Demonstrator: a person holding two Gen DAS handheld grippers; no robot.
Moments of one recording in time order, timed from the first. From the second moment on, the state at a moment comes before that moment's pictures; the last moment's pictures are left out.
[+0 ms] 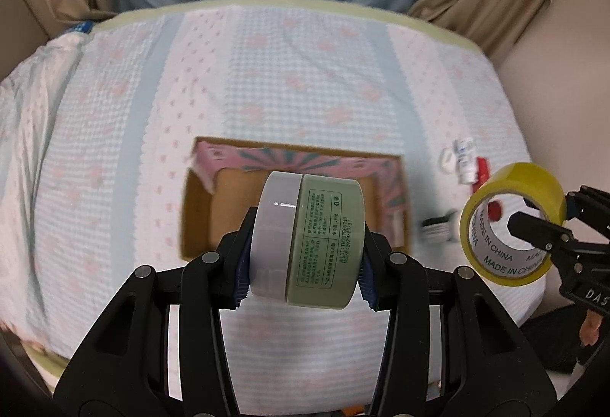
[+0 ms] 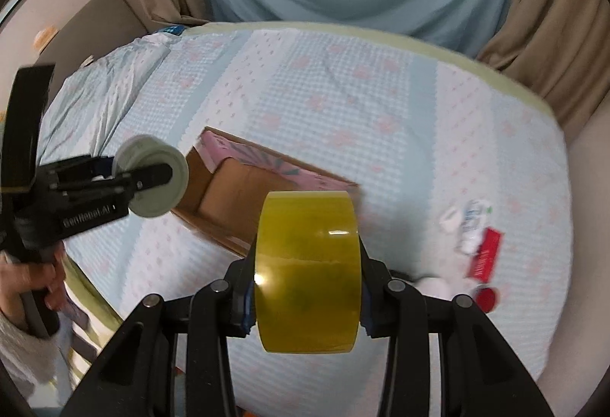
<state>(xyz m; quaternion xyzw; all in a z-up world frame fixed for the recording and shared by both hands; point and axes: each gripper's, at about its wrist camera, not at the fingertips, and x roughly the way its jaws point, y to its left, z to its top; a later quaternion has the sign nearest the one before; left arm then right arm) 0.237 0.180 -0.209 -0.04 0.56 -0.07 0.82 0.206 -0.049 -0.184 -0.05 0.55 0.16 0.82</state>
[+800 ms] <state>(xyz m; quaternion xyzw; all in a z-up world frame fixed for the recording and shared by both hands) 0.333 0.206 -0.404 0.04 0.67 -0.13 0.73 0.300 0.034 -0.375 0.07 0.68 0.03 0.73</state>
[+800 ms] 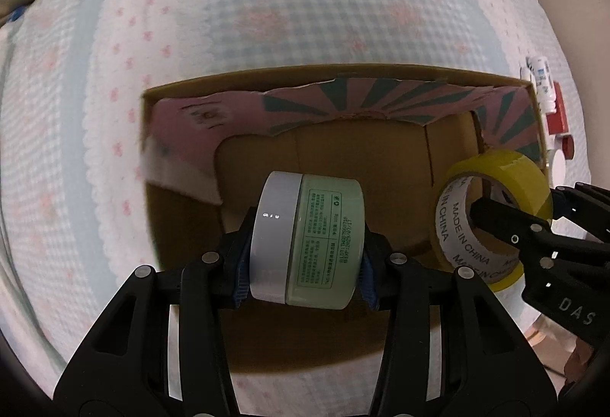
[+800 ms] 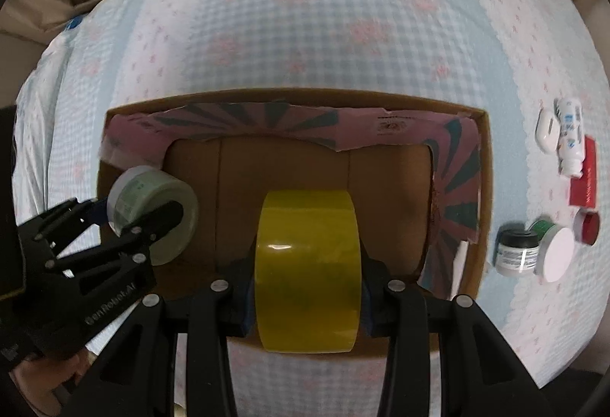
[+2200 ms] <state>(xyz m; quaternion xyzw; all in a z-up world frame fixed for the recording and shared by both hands) 0.256 0.233 -0.268 0.03 0.59 -0.09 0.80 0.244 0.011 -0.288 0.09 0.63 0.05 0.77</state>
